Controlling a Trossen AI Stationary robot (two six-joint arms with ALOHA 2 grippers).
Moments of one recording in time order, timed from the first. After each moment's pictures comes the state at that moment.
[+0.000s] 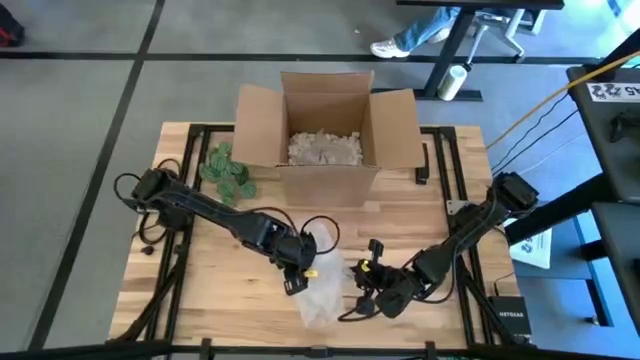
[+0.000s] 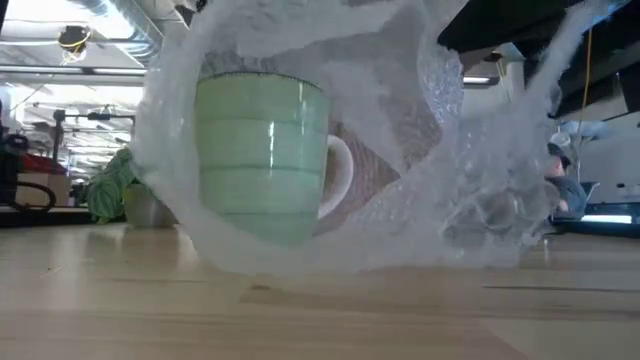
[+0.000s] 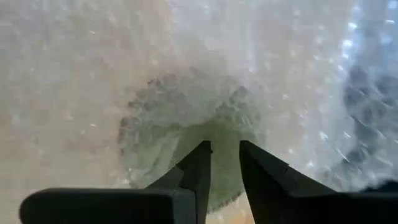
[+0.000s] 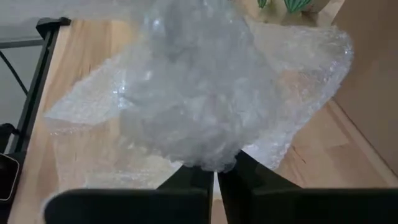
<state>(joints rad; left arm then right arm) -0.36 1.77 1.47 -0.79 -0.02 -0.67 0.69 1.67 1.05 -0.23 0.71 0.65</state>
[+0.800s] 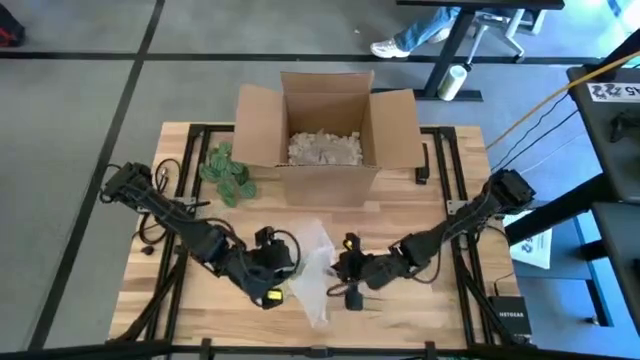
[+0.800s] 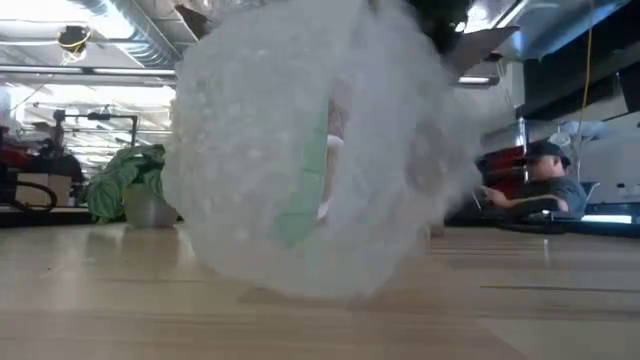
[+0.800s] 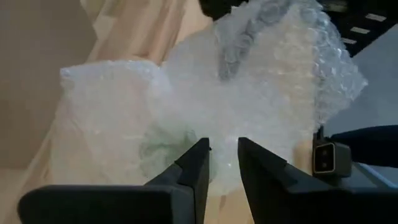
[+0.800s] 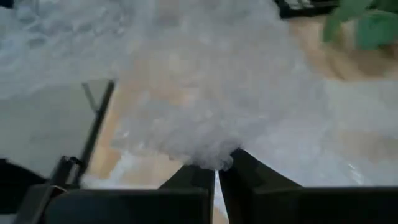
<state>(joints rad) -0.61 1.59 1.47 -0.77 -0.50 -0.70 0.51 1.67 1.05 0.08 0.32 0.38</state>
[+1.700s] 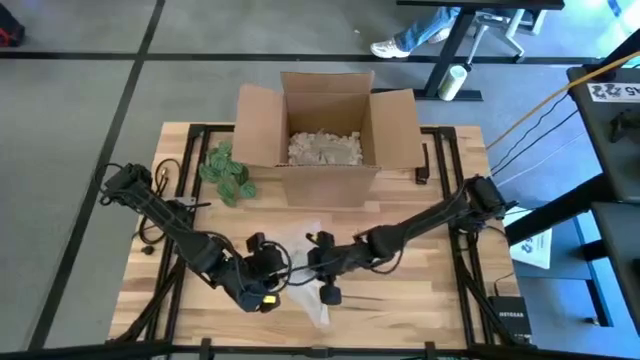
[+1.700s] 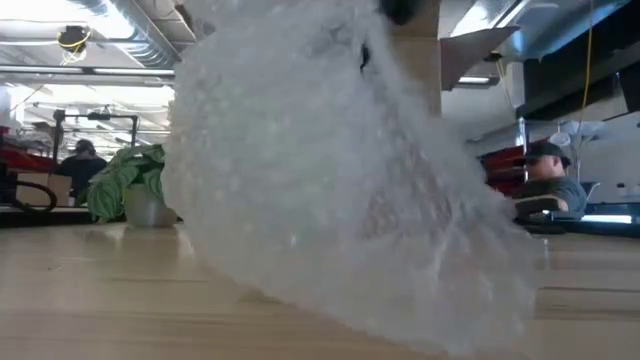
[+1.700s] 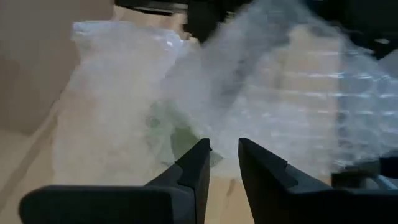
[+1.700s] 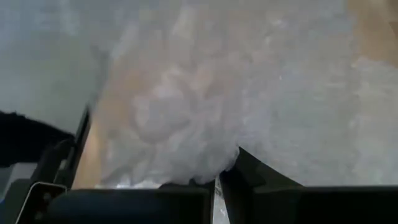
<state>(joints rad) -0.68 1.59 1.37 -0.75 -0.59 -0.83 0.36 1.91 1.41 -0.26 0.06 0.33</state>
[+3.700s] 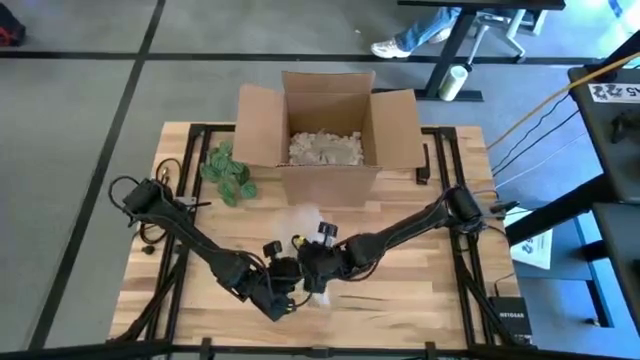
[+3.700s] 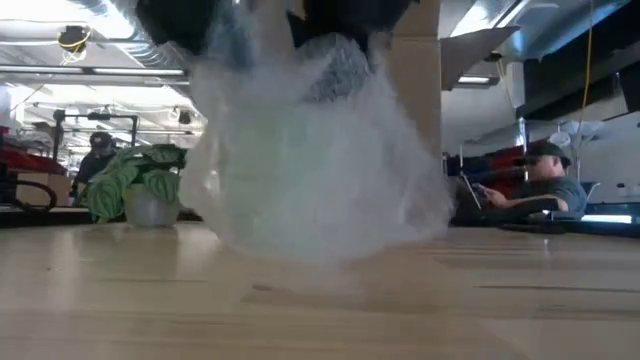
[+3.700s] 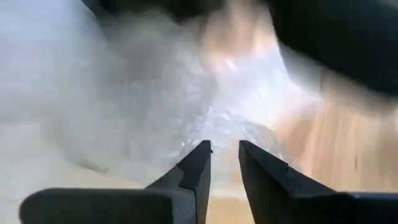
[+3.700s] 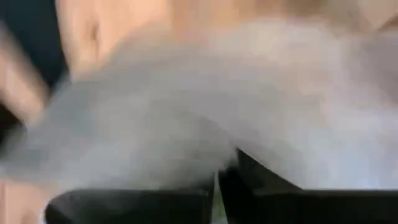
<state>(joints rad) -0.61 1.84 1.36 -0.66 -0.55 -0.75 0.37 2.02 1.66 -0.62 0.49 0.48</state>
